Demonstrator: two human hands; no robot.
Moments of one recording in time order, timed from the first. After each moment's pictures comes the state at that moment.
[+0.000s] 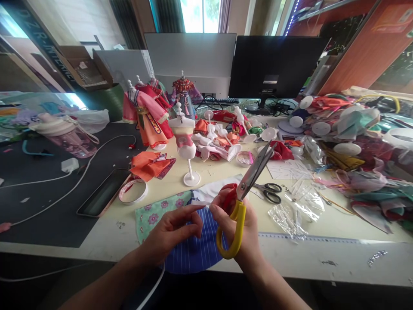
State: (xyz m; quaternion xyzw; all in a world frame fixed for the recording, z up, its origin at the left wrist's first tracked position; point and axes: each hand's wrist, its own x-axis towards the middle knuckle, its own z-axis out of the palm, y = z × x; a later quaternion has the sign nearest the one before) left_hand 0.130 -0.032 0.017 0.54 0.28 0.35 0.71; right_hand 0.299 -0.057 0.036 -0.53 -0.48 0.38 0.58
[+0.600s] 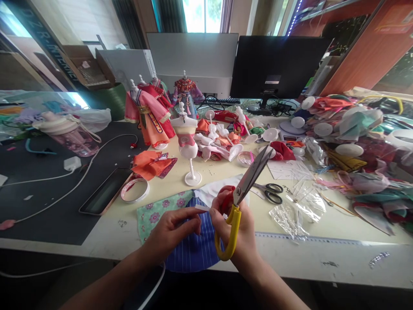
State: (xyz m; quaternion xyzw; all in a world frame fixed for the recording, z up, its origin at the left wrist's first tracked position) left_hand 0.128 -0.034 0.019 0.61 0.36 0.32 0.63; right_hand 0.295 -0.060 0.033 -0.56 -0.54 0.33 0.54
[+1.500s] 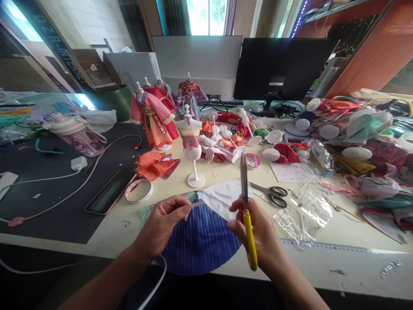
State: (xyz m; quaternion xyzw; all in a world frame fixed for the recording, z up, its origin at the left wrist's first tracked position) left_hand 0.123 -0.023 0.027 0.41 0.40 0.44 0.69; right_hand 0.339 -0.073 0.026 -0.58 -0.59 0.36 0.43
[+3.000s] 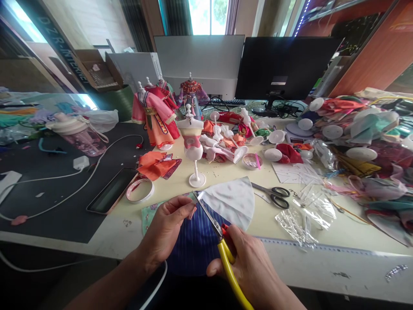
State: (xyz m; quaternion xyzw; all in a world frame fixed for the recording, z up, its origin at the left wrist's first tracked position) left_hand 0.137 -0.027 0.025 0.34 0.40 0.49 0.69; right_hand 0.318 -0.095 0.016 -0.64 -0.66 0.34 0.19
